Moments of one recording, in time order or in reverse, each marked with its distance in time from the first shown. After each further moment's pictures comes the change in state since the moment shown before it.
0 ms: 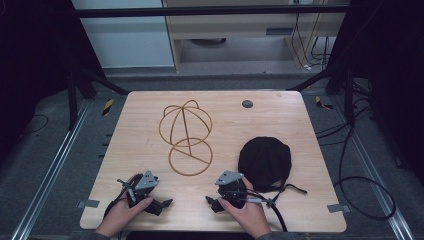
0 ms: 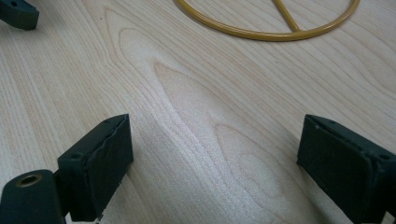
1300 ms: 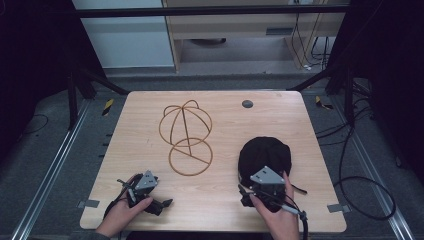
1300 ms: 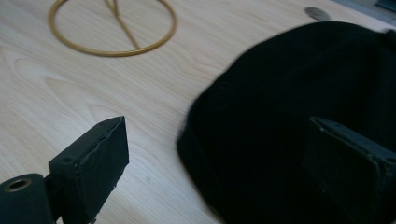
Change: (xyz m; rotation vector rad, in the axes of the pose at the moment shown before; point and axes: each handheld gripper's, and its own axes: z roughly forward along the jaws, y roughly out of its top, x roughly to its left) left arm 0.000 0.000 0.000 0.000 0.001 0.000; right arm -0.025 -0.012 -0.105 -0.079 -0.371 0.095
